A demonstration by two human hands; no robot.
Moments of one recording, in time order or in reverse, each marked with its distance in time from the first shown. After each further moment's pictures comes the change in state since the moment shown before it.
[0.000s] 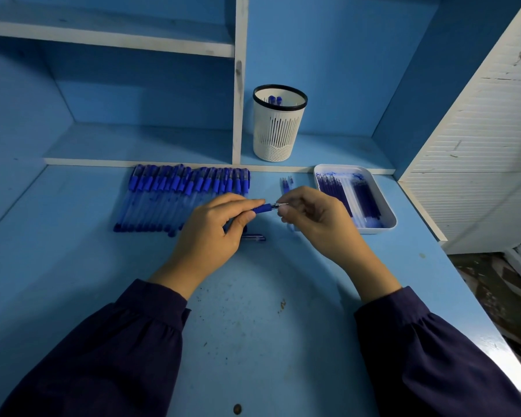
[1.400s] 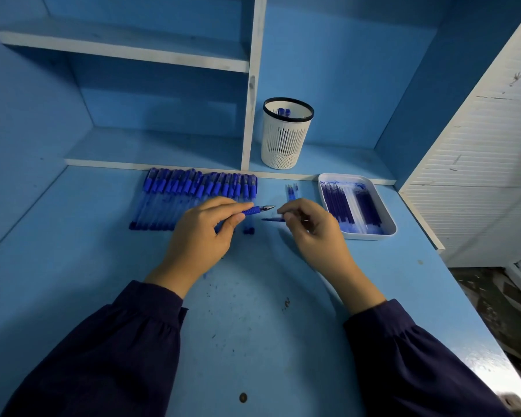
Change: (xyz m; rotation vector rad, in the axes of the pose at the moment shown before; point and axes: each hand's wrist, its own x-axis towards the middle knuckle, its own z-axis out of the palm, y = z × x) left_hand -0.012 -0.008 -0.020 0.067 0.054 -0.051; right_hand -0.009 0.000 0.024 -0.121 0.143 0.008
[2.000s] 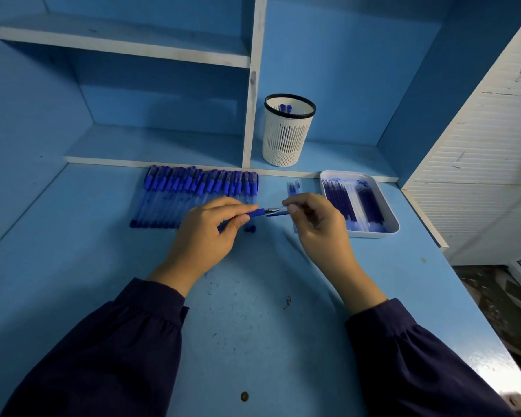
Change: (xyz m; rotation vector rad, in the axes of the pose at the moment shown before) left_hand -0.001 0.000 0.003 -0.051 -0.039 0.015; right_hand 0.002 0.001 0.002 -0.004 0.102 -0.034
